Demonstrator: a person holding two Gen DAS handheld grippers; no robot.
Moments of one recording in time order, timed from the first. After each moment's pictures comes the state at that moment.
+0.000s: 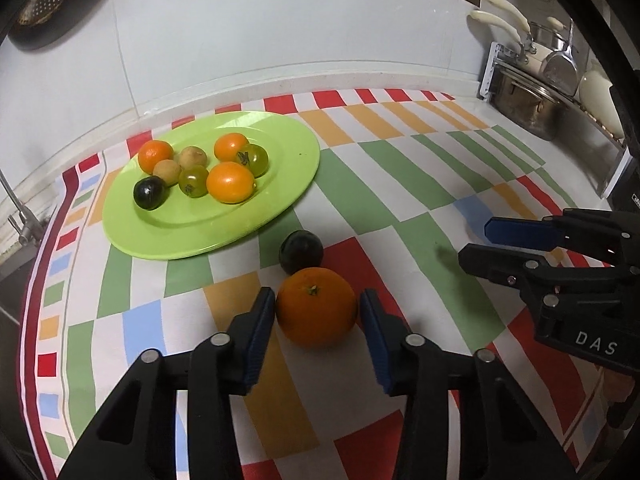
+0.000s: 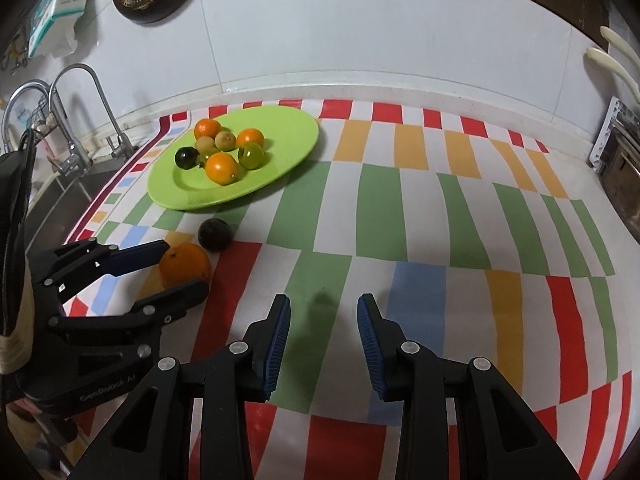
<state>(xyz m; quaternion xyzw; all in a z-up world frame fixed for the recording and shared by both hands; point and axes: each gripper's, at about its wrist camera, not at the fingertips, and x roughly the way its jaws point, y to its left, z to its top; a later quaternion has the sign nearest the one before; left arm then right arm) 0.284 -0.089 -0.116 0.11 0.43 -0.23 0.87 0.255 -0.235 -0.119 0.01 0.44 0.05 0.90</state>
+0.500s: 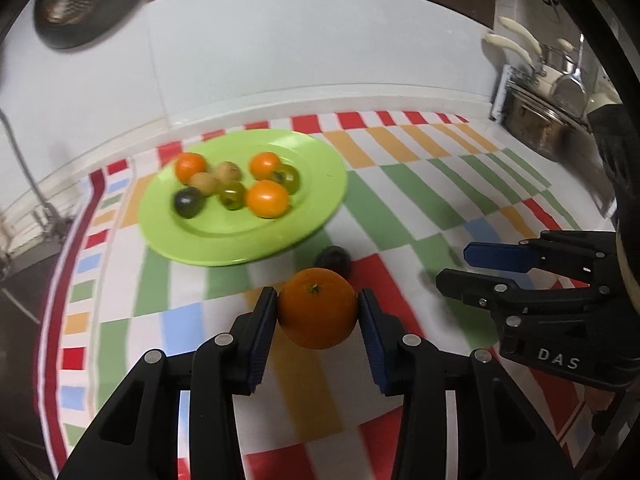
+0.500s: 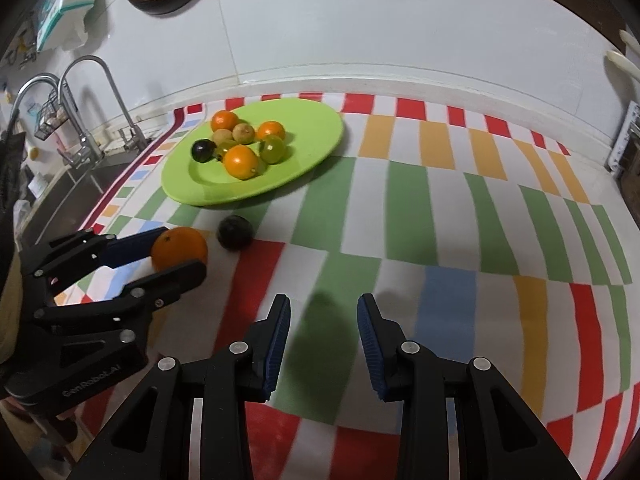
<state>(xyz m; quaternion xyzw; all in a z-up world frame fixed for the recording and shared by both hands) 0.280 -0.063 -0.091 0.09 0.41 -0.20 0.89 0.267 -0.218 -0.118 0.01 0.45 0.09 0.89</state>
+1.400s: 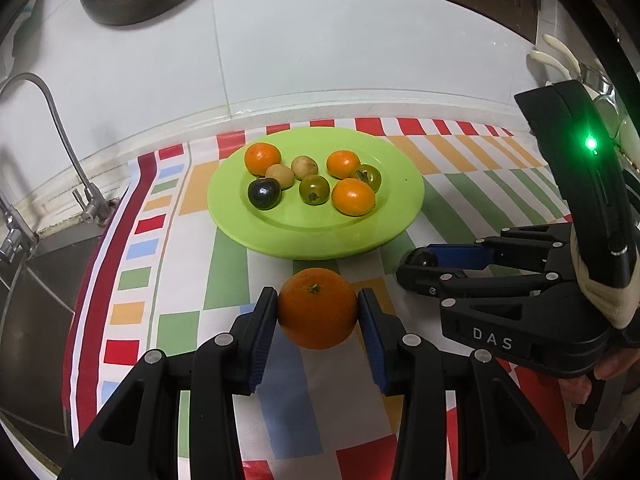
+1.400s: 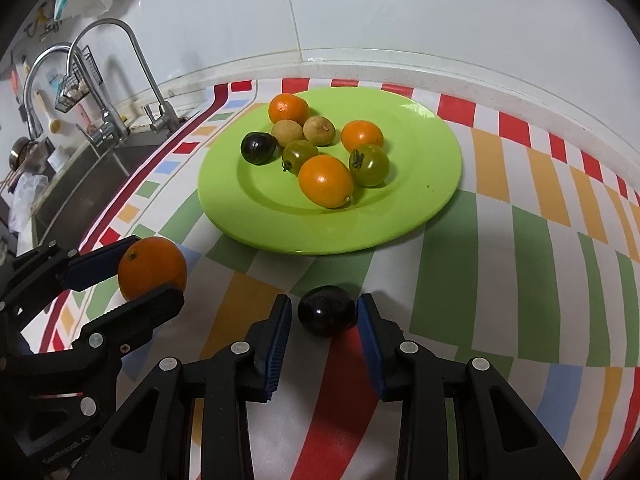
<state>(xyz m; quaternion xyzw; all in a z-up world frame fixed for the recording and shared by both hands) 0.295 -0.017 -0.091 0.08 0.41 -0.15 0.90 0.333 -0.149 -0.137 -0.01 0.47 0.15 0.87</state>
